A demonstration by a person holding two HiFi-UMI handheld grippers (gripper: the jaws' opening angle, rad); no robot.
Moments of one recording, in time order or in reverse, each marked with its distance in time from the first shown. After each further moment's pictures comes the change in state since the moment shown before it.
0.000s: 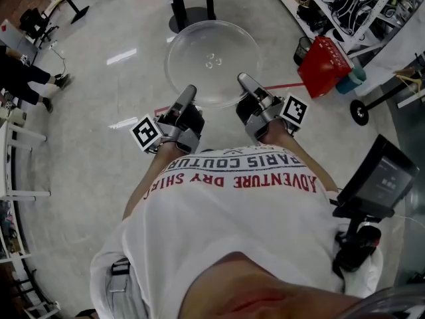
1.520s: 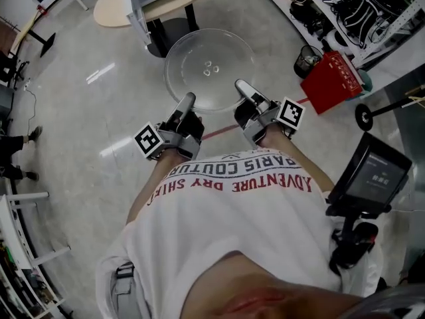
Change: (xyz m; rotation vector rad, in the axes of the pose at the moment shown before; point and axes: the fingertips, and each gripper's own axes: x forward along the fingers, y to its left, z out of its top) left arm 0.316 0.222 0.309 -0.108 0.117 0.066; right arm 0.321 -0.239 0.260 0.040 -0.136 -0.117
